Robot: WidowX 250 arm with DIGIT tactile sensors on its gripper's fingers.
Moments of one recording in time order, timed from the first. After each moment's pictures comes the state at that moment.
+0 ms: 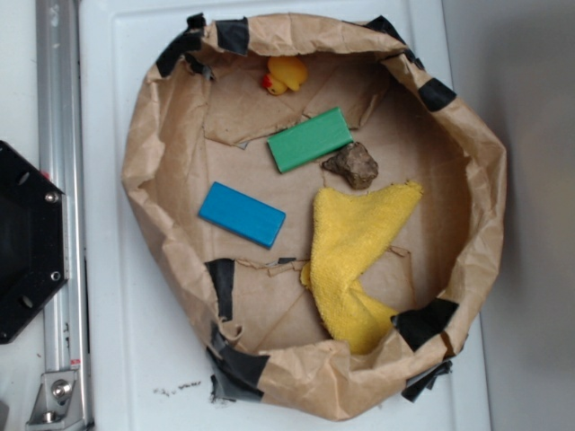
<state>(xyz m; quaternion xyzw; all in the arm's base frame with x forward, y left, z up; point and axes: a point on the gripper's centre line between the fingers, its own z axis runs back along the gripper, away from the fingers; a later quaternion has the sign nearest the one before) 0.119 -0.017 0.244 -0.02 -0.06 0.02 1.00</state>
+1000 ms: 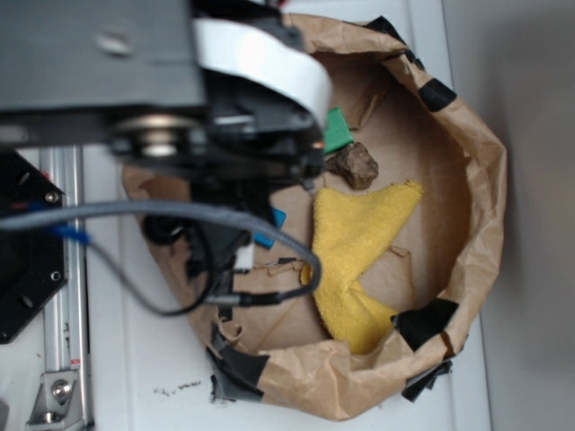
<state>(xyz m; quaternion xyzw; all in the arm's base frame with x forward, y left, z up) 0.230 0.007 0.140 0.02 -0.03 -0.11 0.99</state>
